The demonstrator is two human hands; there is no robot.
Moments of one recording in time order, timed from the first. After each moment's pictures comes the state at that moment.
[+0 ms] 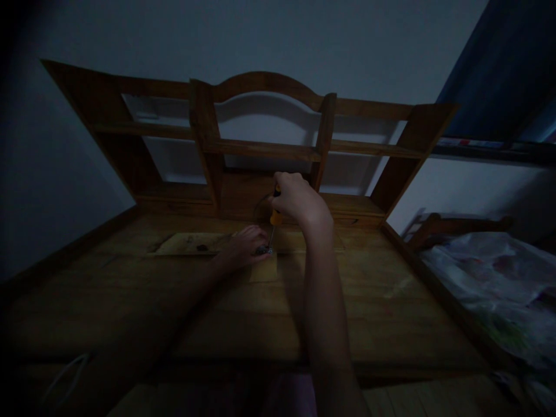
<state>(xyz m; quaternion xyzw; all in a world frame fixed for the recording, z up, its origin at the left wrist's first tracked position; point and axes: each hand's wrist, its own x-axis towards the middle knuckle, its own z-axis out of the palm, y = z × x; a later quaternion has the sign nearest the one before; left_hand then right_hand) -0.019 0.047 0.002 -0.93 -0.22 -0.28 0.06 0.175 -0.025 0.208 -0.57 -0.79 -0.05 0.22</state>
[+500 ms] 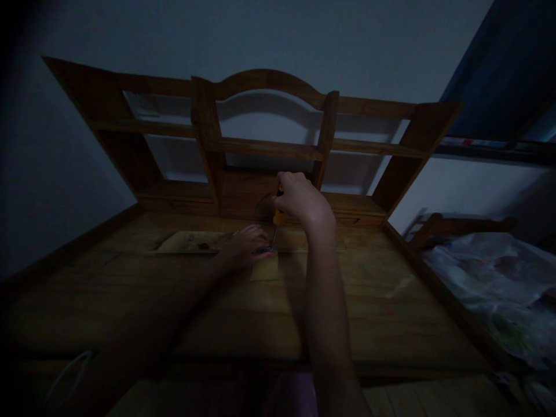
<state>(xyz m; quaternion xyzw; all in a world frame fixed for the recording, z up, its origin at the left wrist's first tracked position) -0.021 0.046 0.002 -0.94 -0.21 -0.27 0.07 0.177 -0.022 0.206 -0.58 -0.79 -0.04 0.22</state>
